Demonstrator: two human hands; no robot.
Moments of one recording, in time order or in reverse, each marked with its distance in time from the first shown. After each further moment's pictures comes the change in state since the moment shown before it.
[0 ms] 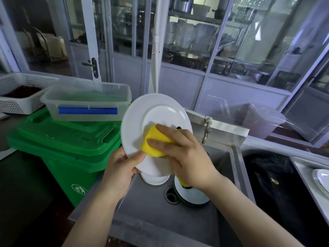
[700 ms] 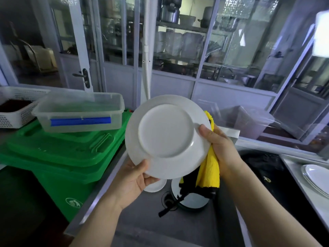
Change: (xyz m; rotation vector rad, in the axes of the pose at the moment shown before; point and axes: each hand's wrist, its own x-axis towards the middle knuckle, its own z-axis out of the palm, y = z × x) left_hand 0.008 -0.020 0.001 -0.264 -0.316 -0.228; right_hand -0.007 0.034 -0.048 1.525 0.381 0.911
